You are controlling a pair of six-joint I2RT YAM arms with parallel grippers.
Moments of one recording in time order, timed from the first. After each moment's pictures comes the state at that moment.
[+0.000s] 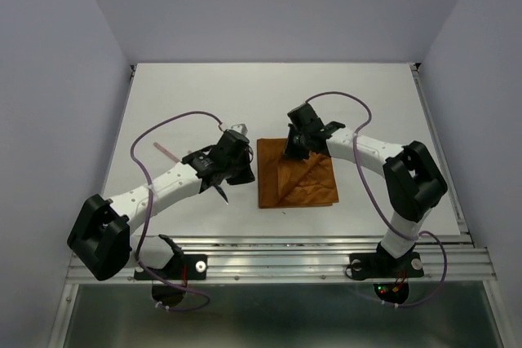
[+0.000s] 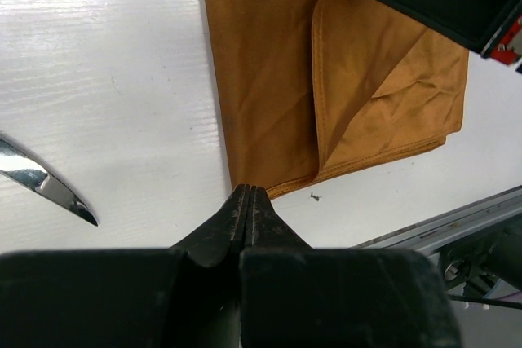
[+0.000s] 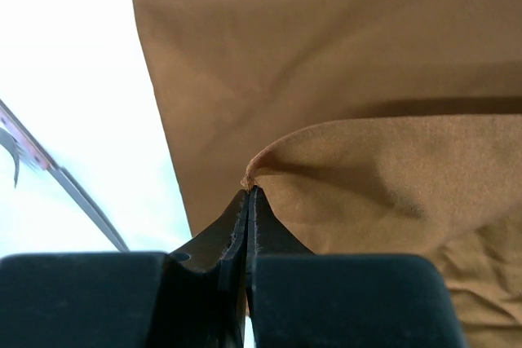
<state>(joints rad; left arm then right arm) -0.74 1.29 0.86 -0.46 -0.04 -0.76 0.63 1.75 1.19 -0.38 0.02 0.82</state>
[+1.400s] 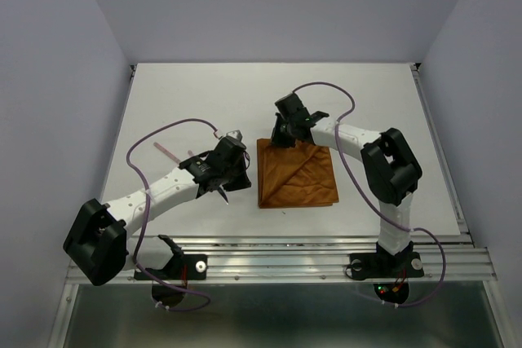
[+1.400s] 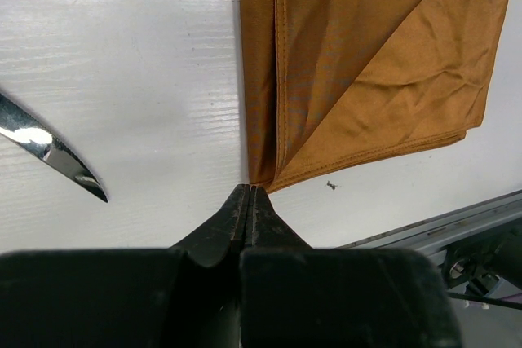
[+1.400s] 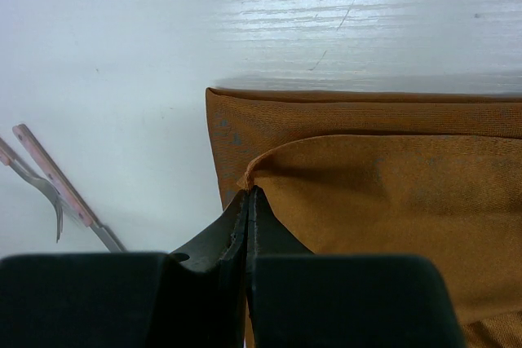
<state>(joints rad) -0.74 1.25 0.79 -0.48 -0.04 -0.81 0.63 1.98 1.43 -0.34 0.01 0.82</state>
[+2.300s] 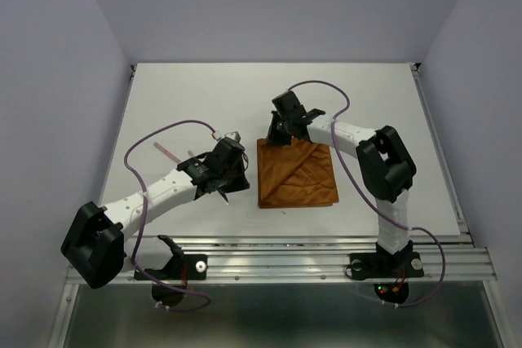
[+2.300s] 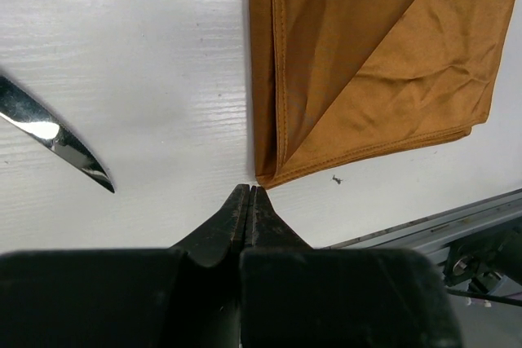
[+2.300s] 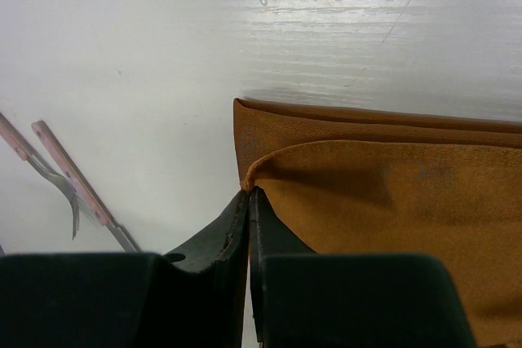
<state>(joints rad) -0.74 1.23 0.79 -0.50 -0.05 -0.81 0.63 2.03 1.49 -0.33 -0.04 0.81</state>
